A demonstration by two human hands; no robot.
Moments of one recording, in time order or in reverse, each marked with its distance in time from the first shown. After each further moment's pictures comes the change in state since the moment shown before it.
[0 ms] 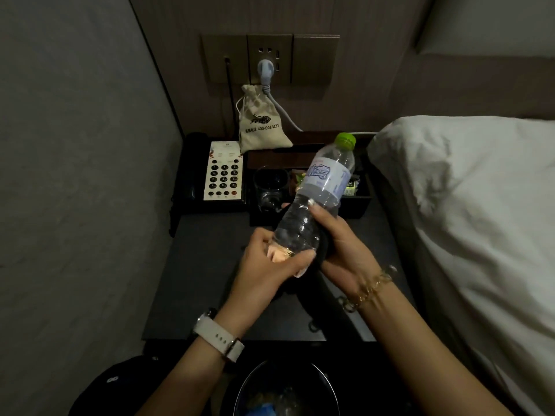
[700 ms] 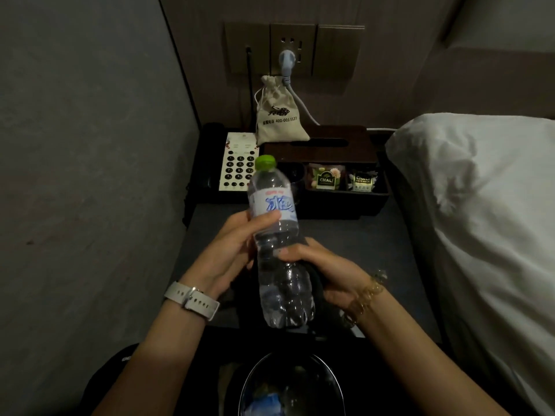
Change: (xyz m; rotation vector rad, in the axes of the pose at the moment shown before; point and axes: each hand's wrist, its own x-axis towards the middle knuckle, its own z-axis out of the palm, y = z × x) left_hand 0.024 0.012 -0.064 -0.262 -0.251 -0.158; right_hand -0.010 0.031 0.021 -0.305 -0.183 0.383
